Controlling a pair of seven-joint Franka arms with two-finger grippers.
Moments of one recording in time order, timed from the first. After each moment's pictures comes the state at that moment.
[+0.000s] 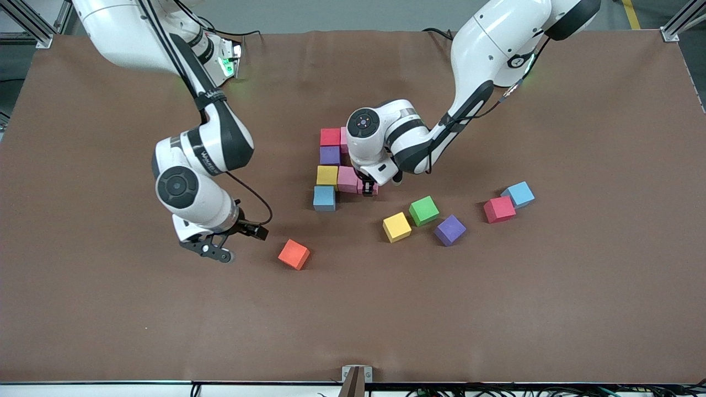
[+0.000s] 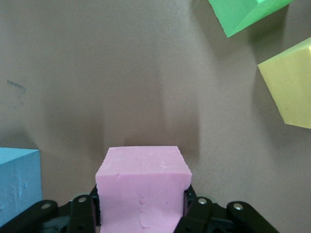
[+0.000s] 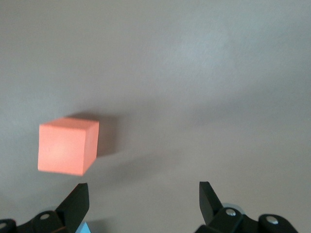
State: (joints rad) left arm -0.39 0.73 -0.52 -1.72 0.47 2.27 -2.62; right arm 0.29 0.51 0.07 -1.61 -0.02 2.10 0.72
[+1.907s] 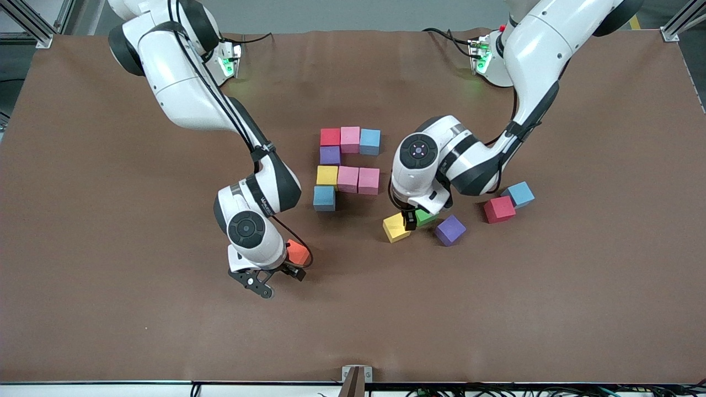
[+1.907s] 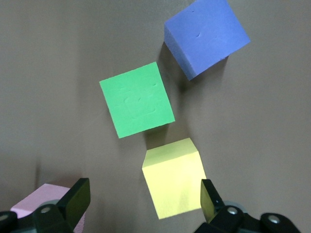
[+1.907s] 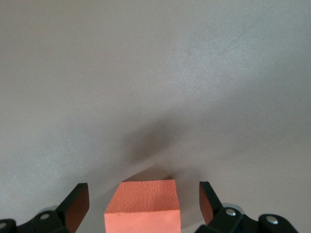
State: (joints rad) left arm -0.12 0.68 -0.61 -1.64 0.47 2.15 -2.57; right arm 0.43 0.95 0.01 -1.14 -0.04 2.13 0.99
